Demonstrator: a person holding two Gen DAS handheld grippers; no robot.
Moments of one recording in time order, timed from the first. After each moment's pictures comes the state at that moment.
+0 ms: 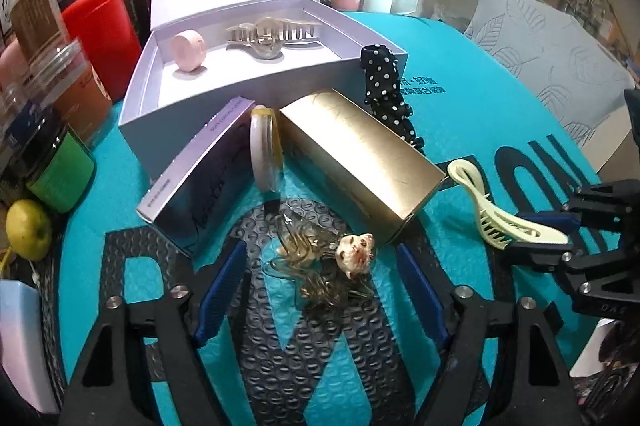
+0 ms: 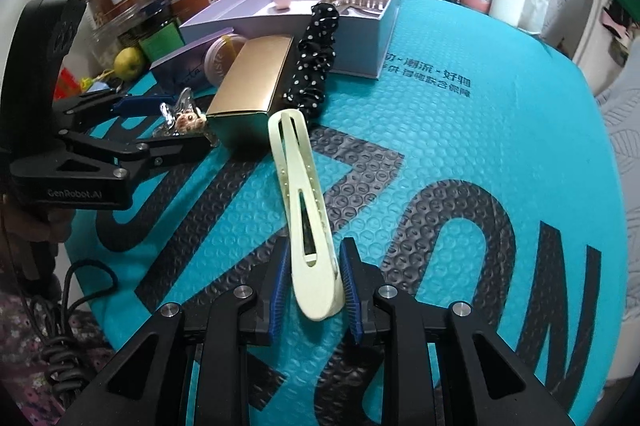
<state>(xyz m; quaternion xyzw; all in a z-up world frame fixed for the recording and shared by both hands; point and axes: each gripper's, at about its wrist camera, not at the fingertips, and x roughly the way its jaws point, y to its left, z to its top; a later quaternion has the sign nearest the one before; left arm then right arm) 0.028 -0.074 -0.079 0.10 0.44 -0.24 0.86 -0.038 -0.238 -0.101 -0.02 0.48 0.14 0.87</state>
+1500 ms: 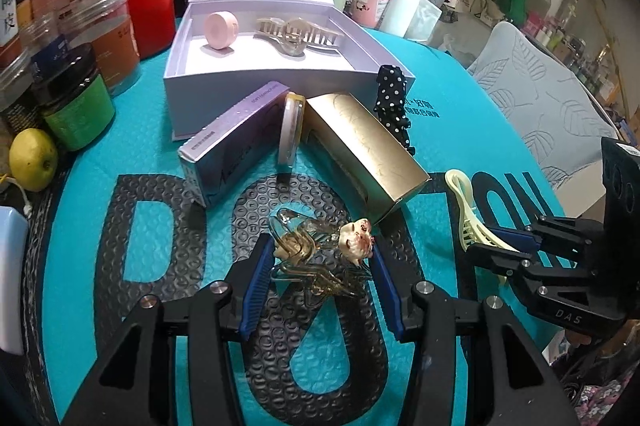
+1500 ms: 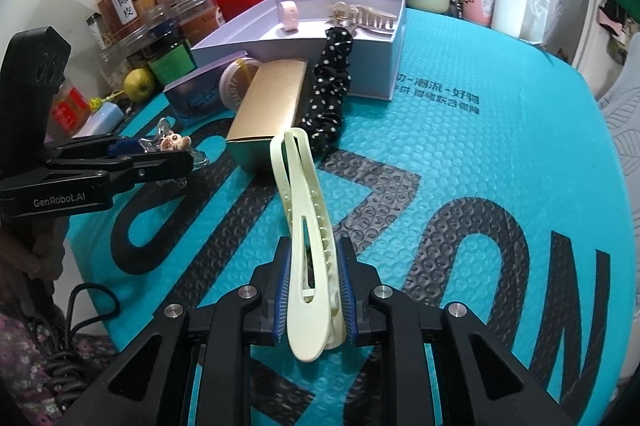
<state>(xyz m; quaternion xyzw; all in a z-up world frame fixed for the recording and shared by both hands) 0.011 -0.039 -0.068 -0.01 0.45 -0.24 0.86 -0.041 -0.226 -0.094 0.00 0.44 0.15 0.88</state>
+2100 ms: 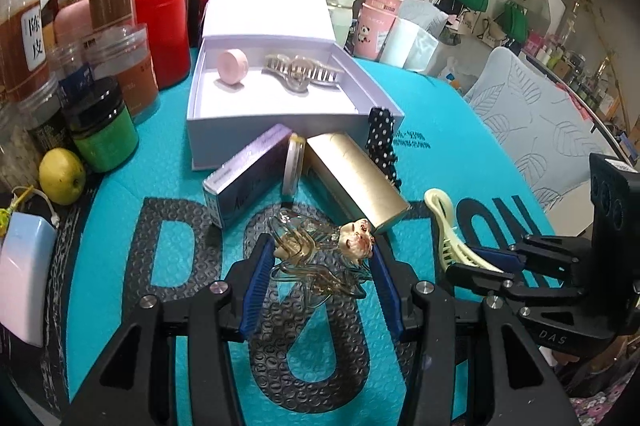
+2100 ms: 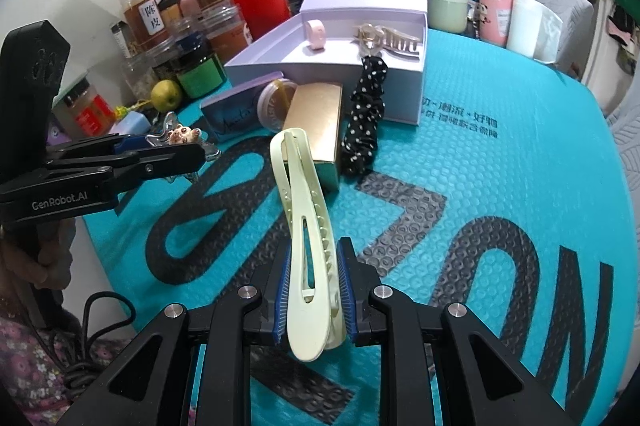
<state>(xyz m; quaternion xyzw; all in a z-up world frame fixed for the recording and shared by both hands) -0.003 -0.032 -0.034 -0.02 0.42 -0.23 0.88 -0.048 -0.212 -0.076 0.01 0.42 0.18 0.89</state>
